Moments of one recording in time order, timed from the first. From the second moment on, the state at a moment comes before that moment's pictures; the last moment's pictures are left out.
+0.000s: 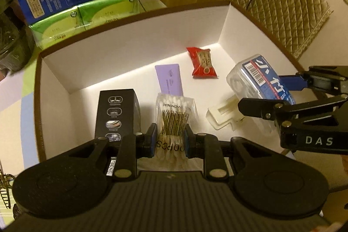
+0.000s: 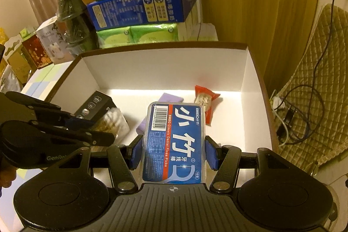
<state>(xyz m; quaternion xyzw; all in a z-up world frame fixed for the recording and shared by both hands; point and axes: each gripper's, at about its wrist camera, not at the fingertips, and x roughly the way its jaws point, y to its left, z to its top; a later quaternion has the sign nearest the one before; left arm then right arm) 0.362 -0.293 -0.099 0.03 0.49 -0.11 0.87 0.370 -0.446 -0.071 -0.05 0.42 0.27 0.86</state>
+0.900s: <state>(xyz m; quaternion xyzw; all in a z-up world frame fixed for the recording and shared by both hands) 0.376 -0.280 -0.096 0.03 0.49 -0.09 0.87 0.386 -0.422 -0.096 -0.06 0.45 0.31 0.84</state>
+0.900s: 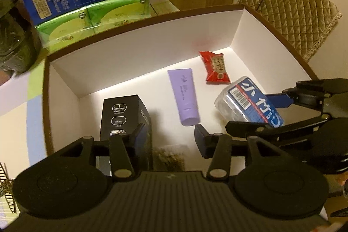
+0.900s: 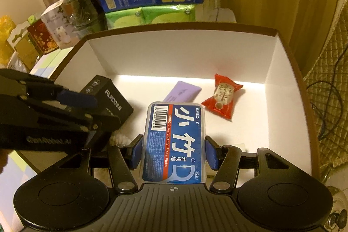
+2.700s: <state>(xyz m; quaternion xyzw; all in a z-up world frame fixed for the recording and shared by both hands) 0.292 -0.241 -0.032 -0.01 0.42 -0.02 0.91 0.333 -0.442 -0.051 -0.04 0.40 0.29 0.87</state>
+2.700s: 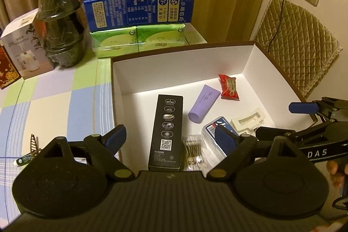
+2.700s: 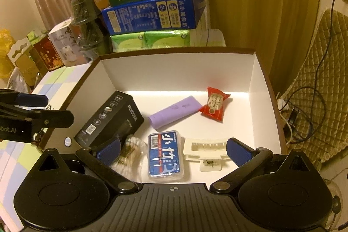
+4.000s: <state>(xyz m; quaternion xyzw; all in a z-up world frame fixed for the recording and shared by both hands) 0.146 -0.141 -0.030 -0.04 0.42 0.07 0.90 0.229 -0.385 -0.052 -0.04 0.42 0.33 0.84</state>
